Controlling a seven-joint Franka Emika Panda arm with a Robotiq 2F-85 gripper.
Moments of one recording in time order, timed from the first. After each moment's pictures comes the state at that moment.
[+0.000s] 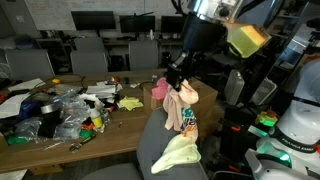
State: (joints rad) arm 0.07 -0.55 0.49 -2.46 0.13 2.18 0.66
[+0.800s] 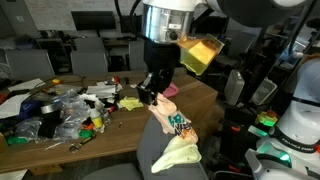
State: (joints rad) arm 0.15 -0.21 0.43 -2.25 -0.01 2.17 0.59
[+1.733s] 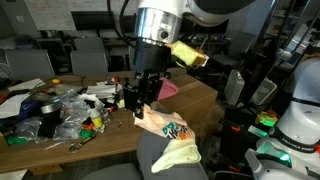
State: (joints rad) arm 0.24 -0.15 0.31 -2.26 0.39 2.30 0.29
